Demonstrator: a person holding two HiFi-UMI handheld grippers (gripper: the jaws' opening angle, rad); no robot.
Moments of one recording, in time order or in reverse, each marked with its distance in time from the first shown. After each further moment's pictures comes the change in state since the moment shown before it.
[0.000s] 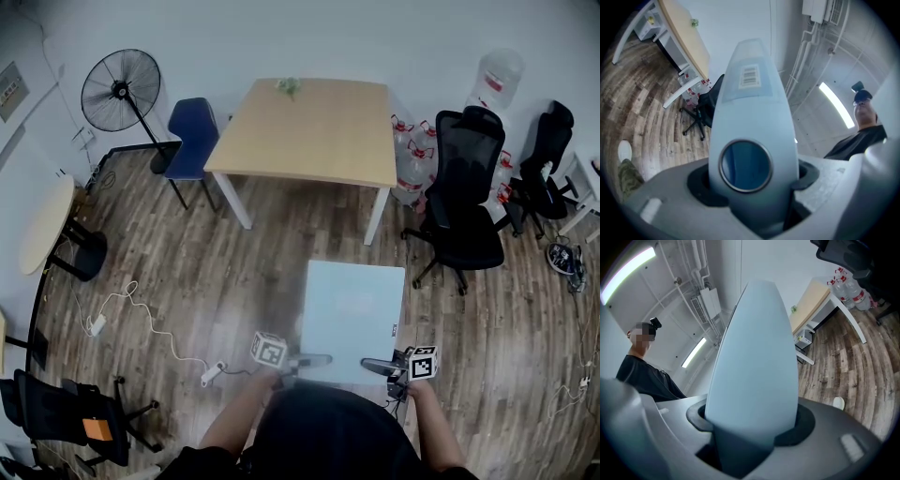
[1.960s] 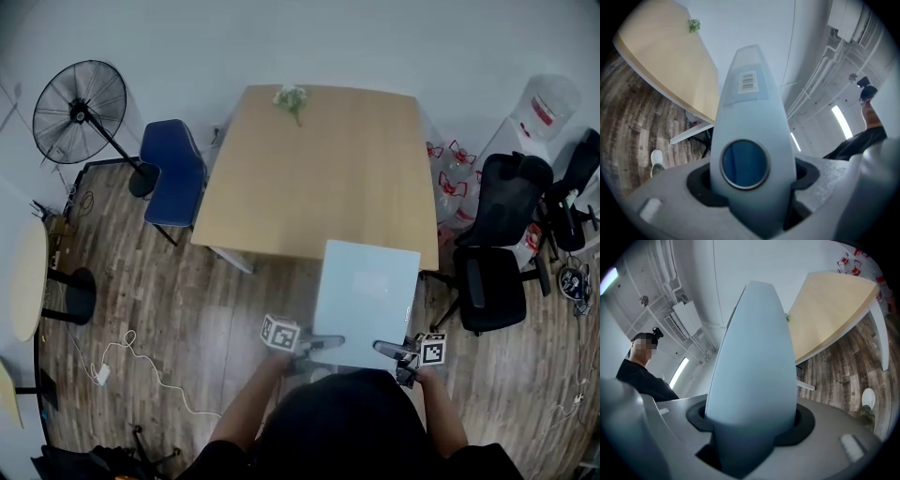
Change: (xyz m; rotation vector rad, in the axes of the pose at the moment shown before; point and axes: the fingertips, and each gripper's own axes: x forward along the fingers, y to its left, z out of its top) left arm -0.085 0.251 0.554 -0.045 0.029 0.015; right arm 0.237 -0.256 0.492 0.100 -0.098 -0.045
